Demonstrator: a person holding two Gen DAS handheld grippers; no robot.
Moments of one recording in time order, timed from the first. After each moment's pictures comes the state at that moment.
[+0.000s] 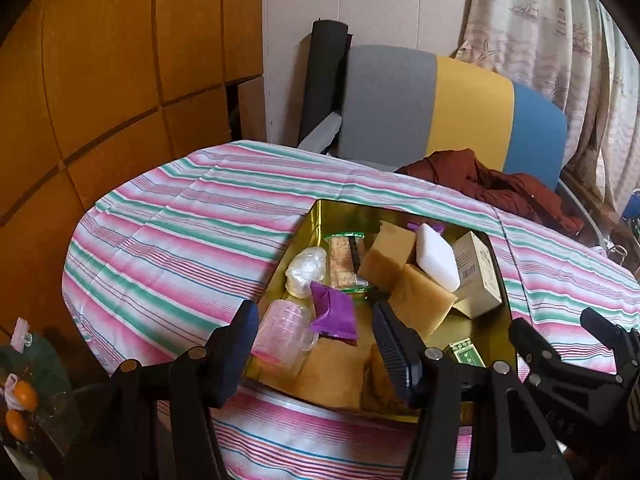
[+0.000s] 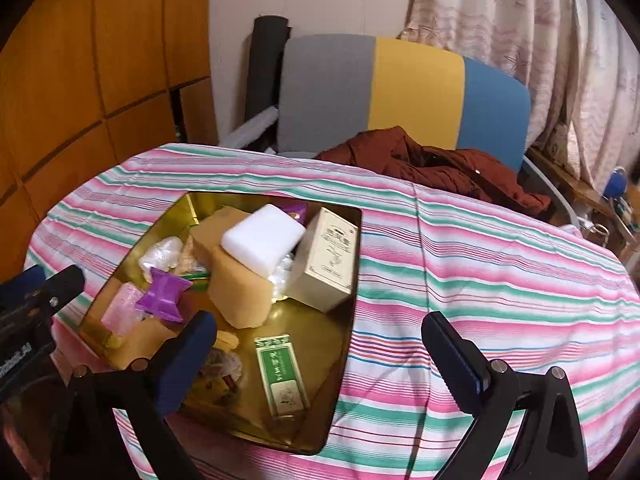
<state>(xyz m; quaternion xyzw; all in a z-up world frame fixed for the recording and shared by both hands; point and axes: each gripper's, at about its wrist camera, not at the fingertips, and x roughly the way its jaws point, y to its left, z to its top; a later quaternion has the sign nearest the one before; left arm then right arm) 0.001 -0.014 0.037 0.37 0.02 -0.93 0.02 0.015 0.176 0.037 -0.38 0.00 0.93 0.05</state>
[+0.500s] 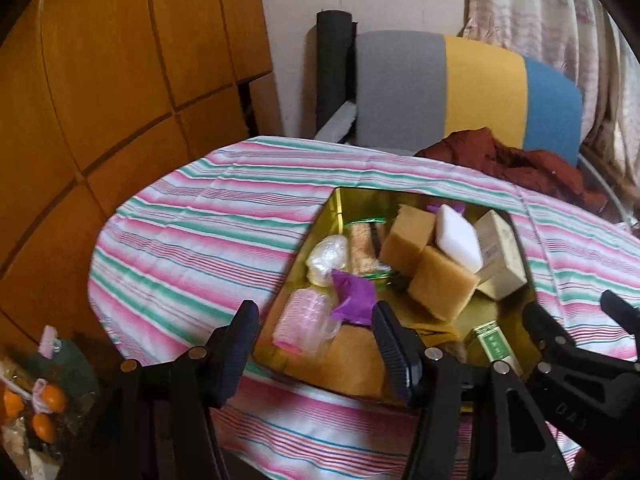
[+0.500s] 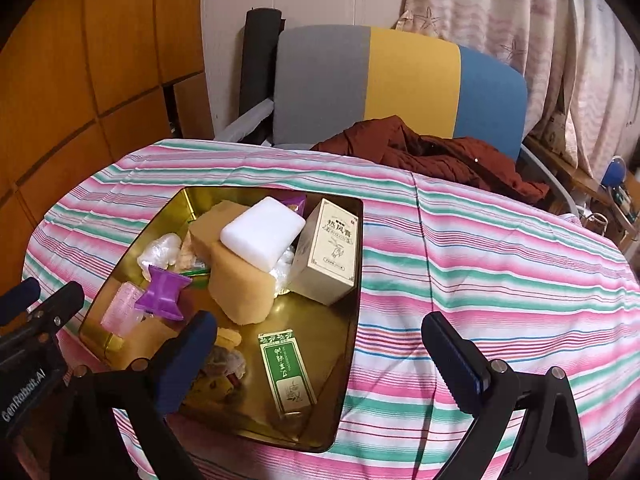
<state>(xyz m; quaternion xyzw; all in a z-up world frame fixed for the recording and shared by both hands) 0.004 -0.002 0.034 0.38 -0.03 -0.92 0.06 0.012 0.170 0.033 -0.39 0.00 0.92 0.04</state>
